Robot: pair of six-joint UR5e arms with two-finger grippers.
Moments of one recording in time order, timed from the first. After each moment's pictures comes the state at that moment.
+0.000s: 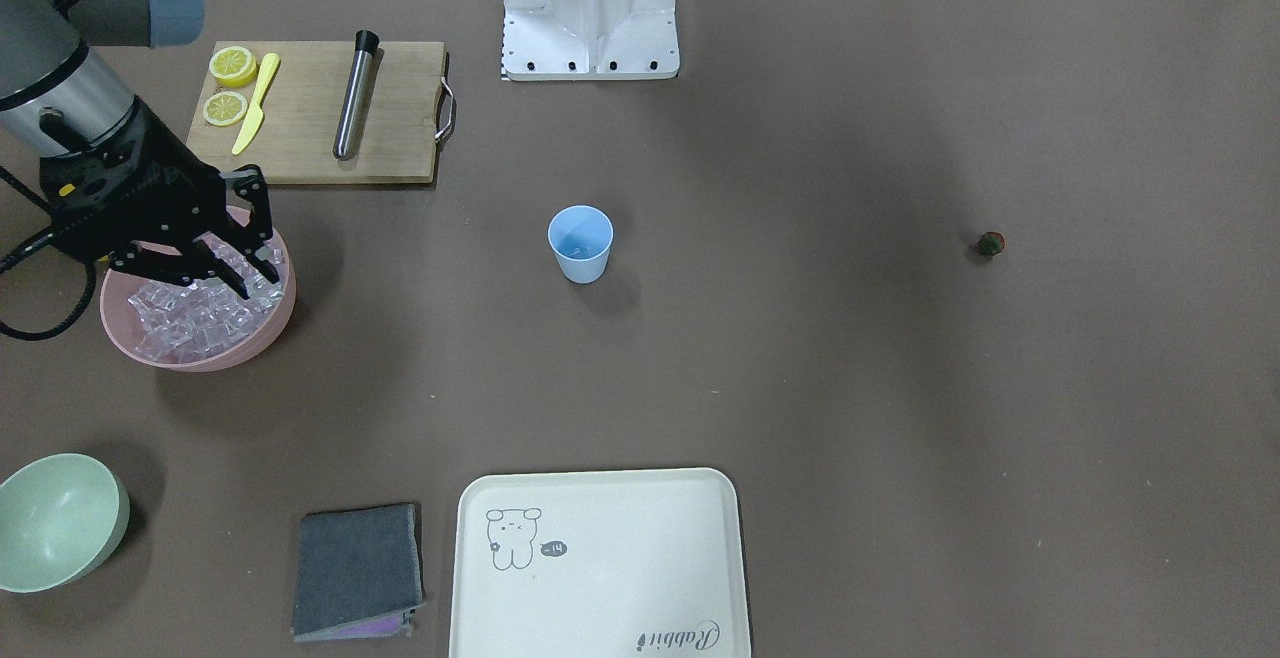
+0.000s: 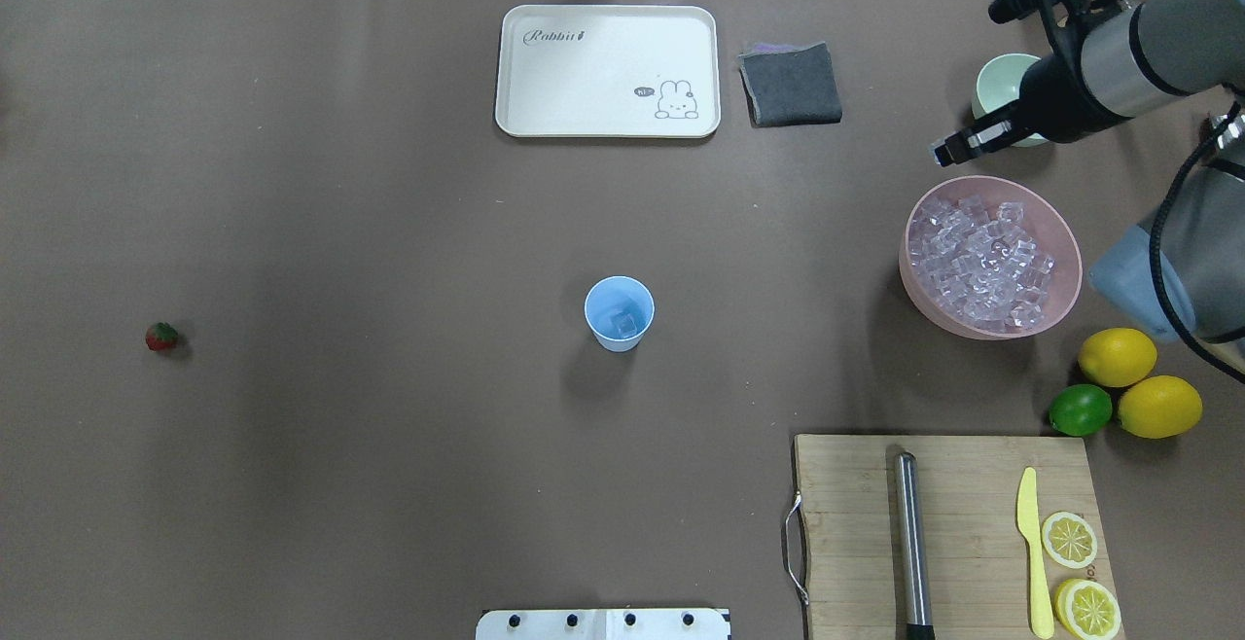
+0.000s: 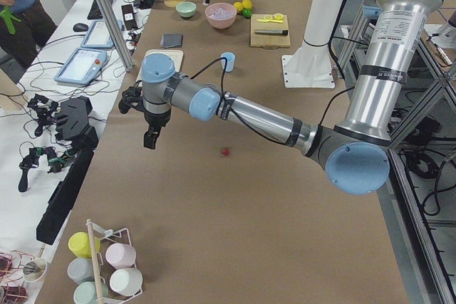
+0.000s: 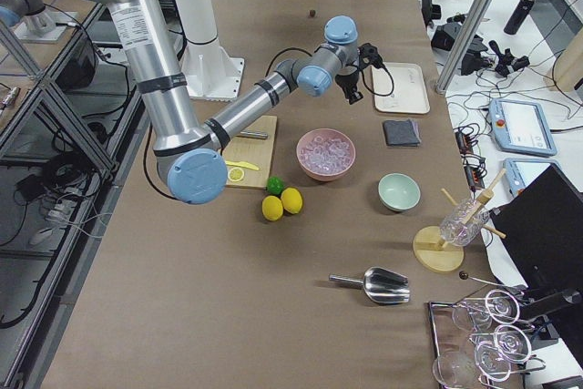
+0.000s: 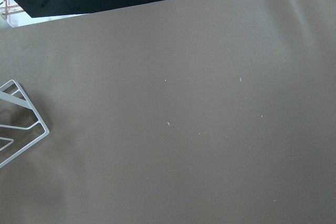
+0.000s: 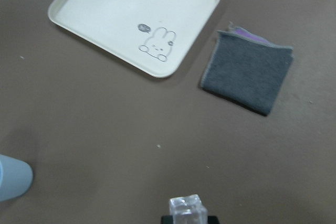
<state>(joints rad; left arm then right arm) -1.47 -1.80 -1.69 -1.67 -2.32 -0.21 0.97 -1.19 1.88 -1.31 2.18 0.49</state>
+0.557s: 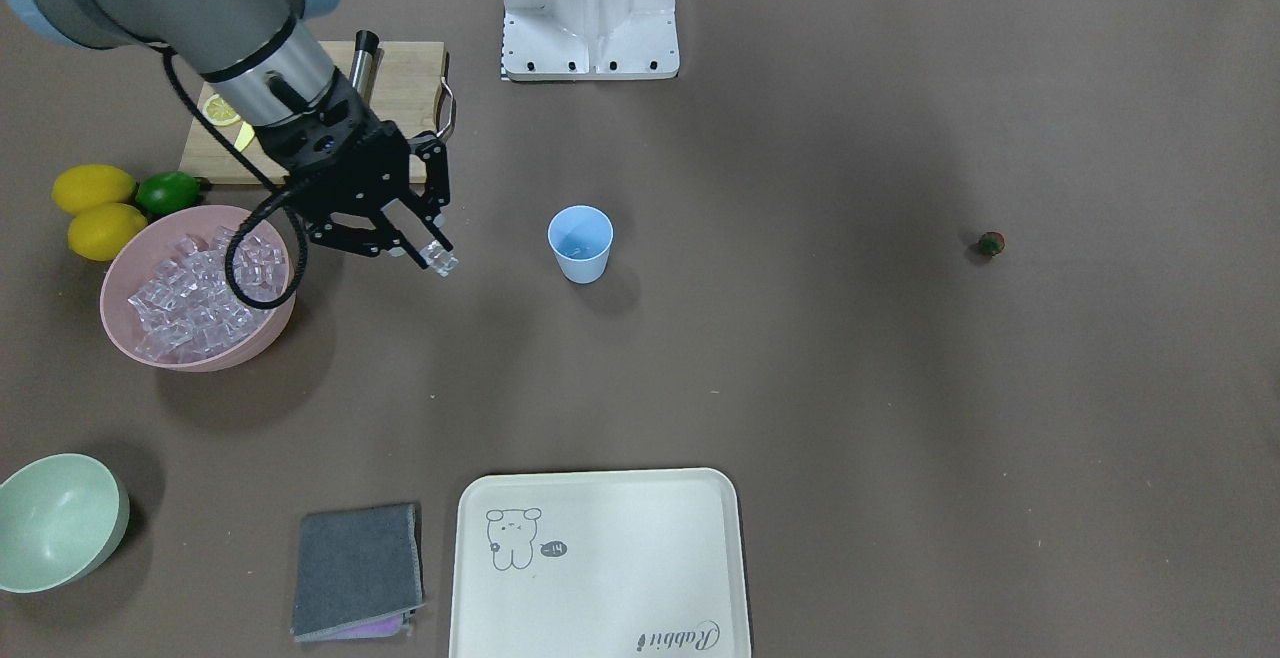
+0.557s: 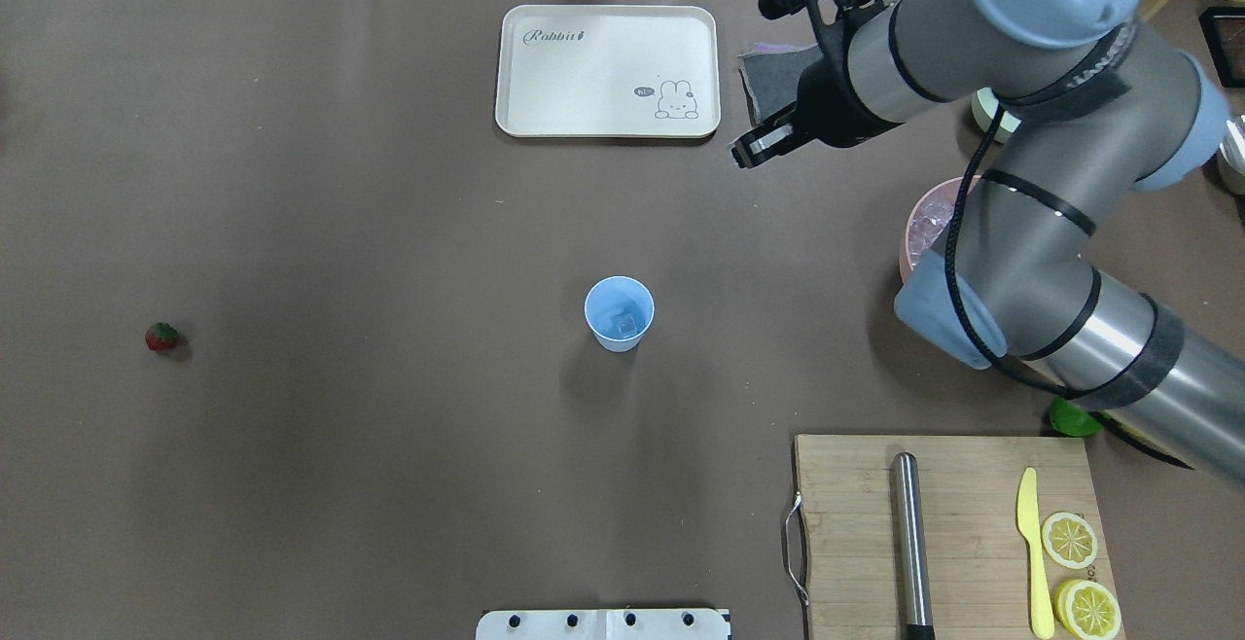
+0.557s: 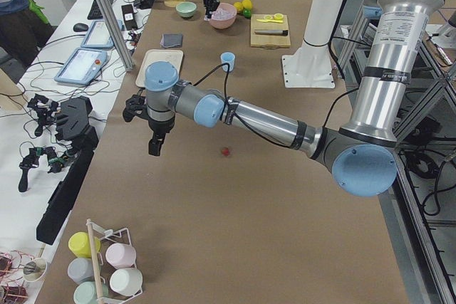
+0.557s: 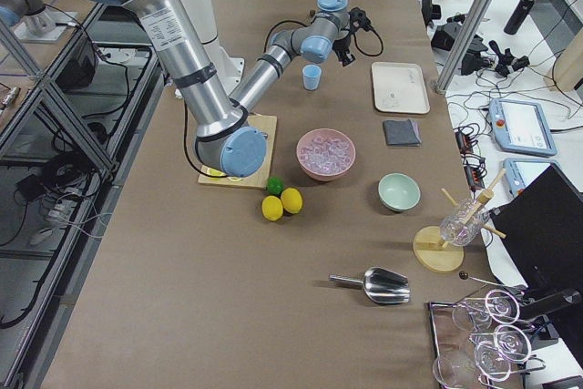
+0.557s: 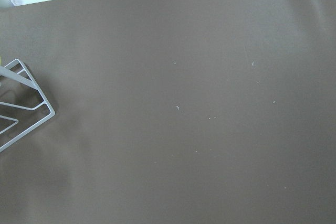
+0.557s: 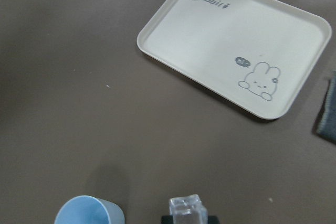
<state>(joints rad) -1.47 -1.77 -1.69 -1.67 -2.32 -0.21 0.78 -1.01 1.84 -1.30 2.04 0.60</state>
